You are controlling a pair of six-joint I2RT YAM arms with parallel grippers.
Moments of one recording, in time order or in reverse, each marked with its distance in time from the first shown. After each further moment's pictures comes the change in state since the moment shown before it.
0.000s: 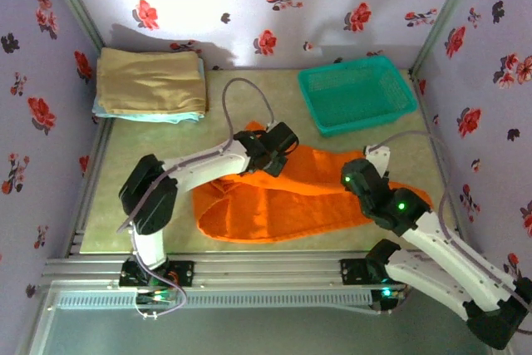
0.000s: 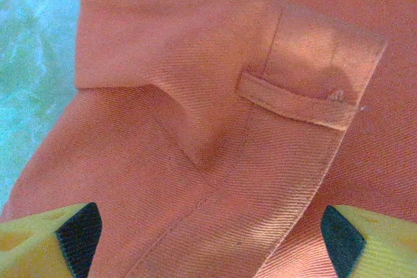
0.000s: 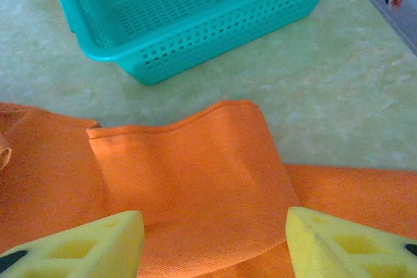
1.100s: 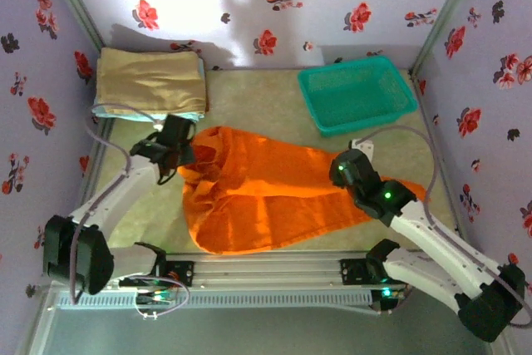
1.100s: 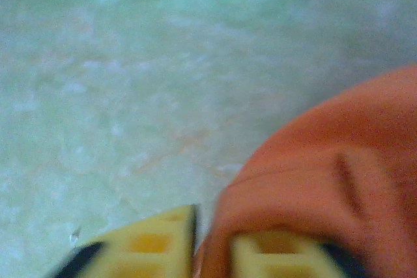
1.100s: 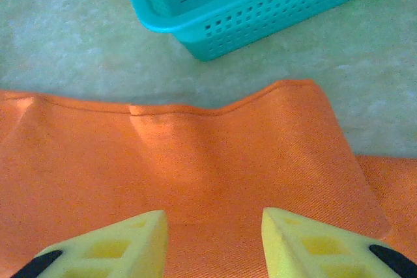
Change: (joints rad) left arm 0.643 -0.603 -0.519 0.055 0.162 -0.249; right arm -0.054 0.135 -0.023 0.203 -0.212 -0.059
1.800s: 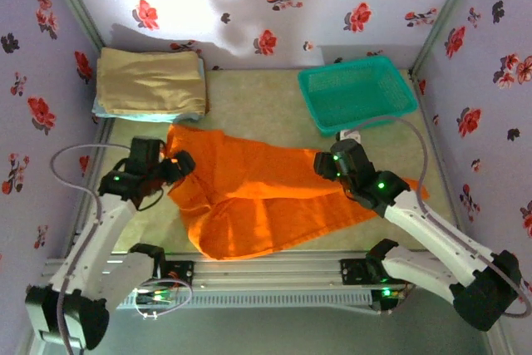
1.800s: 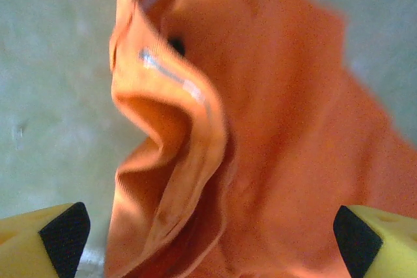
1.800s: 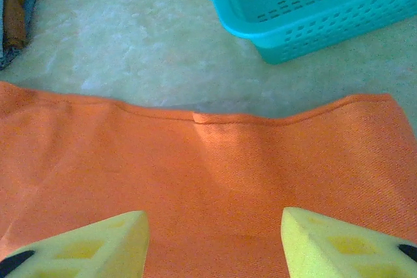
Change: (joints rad) left arm 0.056 -0.330 -0.161 -0.122 0.291 -0.184; right arm 0.000 0.082 0.066 0.079 -0.147 -0.044
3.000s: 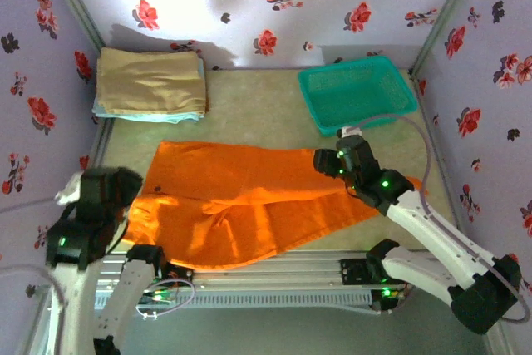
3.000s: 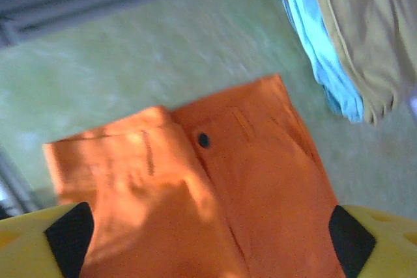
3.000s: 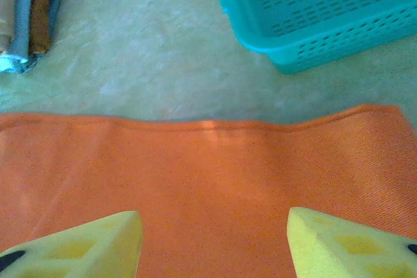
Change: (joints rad) left arm 0.113 -0.320 0.267 -0.468 -0.293 -0.352; right arm -0.068 0.002 0.027 0.012 -0.074 -0.045
